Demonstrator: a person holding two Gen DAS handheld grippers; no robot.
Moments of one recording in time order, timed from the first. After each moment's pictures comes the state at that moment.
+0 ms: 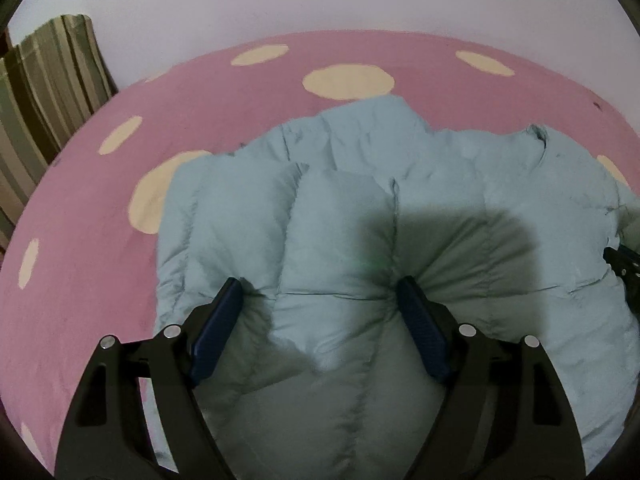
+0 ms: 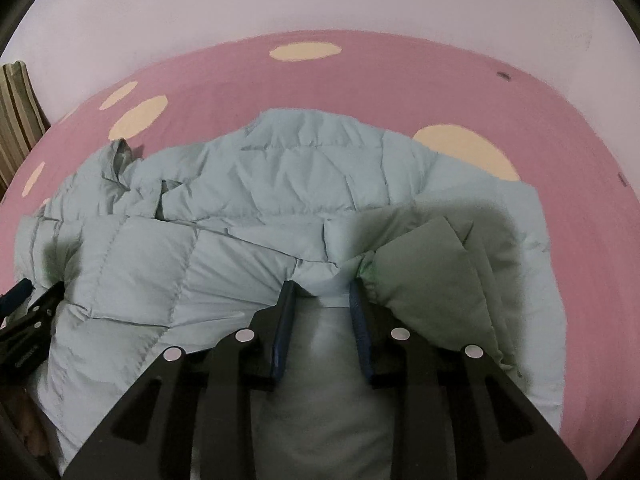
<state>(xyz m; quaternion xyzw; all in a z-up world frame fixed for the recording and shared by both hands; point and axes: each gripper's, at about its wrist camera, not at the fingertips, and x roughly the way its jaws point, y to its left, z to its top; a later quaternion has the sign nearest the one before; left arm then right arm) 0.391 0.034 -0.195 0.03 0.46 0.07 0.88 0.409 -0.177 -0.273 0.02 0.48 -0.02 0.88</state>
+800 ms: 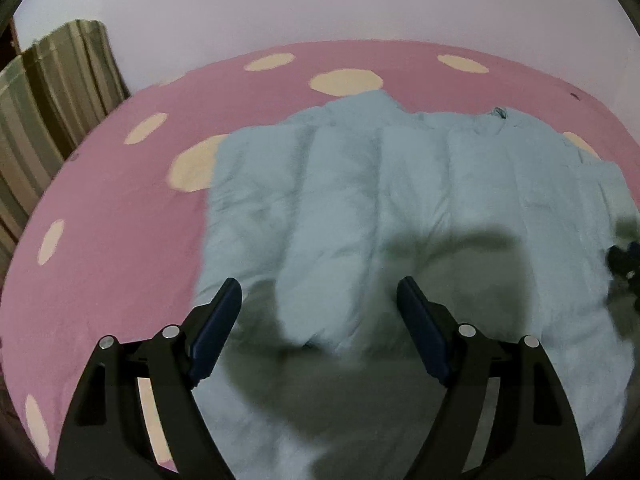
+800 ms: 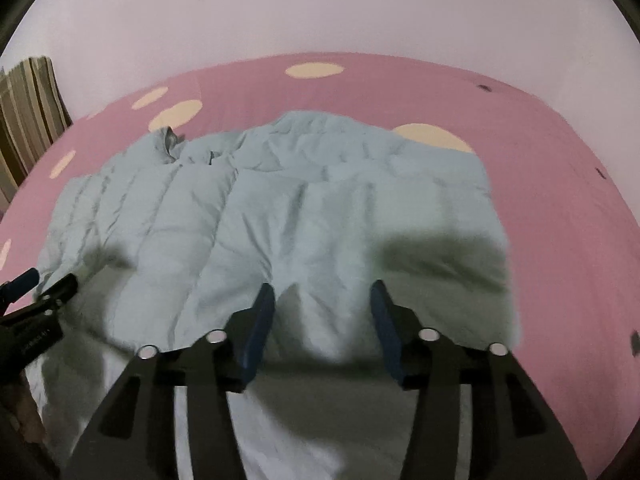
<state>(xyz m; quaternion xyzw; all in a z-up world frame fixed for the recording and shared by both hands) 0.302 0.040 -0.174 0.05 0.44 0.07 0.89 0.314 -0.184 -0.247 0.01 0.44 0.00 0.90</state>
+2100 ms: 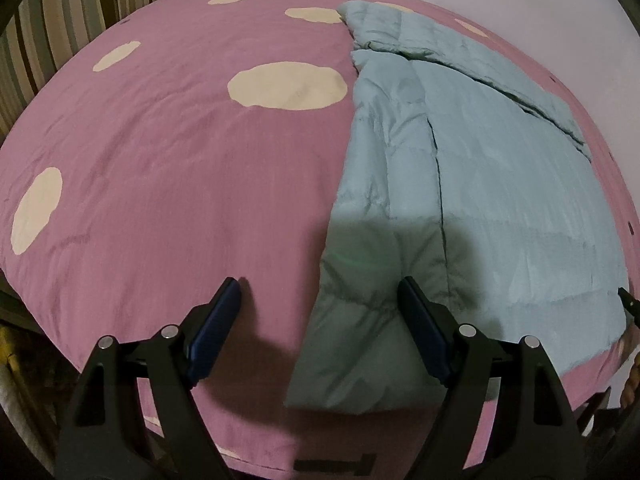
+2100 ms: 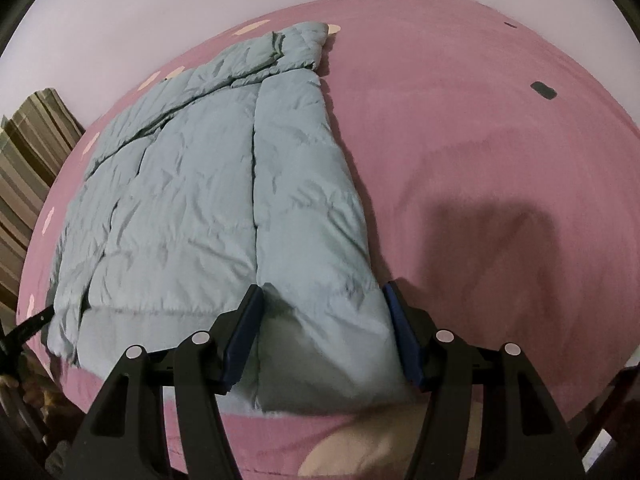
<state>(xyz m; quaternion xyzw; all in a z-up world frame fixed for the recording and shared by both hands) 0.056 0.151 -0.198 -0.07 0.53 0.03 0.85 0.059 -0.296 -0.278 0.12 0.50 0.00 0.86</state>
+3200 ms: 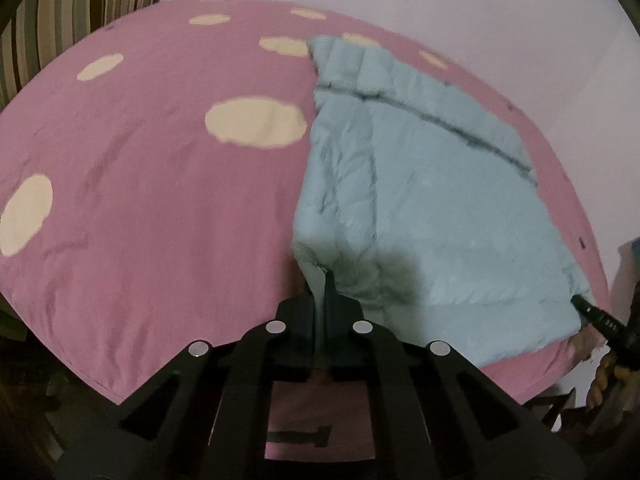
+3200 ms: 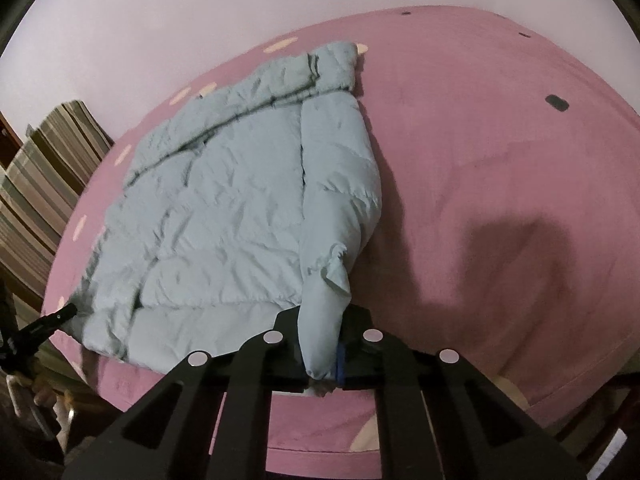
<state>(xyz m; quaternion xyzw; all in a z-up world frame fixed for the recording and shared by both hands) 0.043 0.151 -0.156 -0.13 0.48 -0.03 0.87 0.048 -0.289 -0.255 0.16 0.47 0.05 0.87</state>
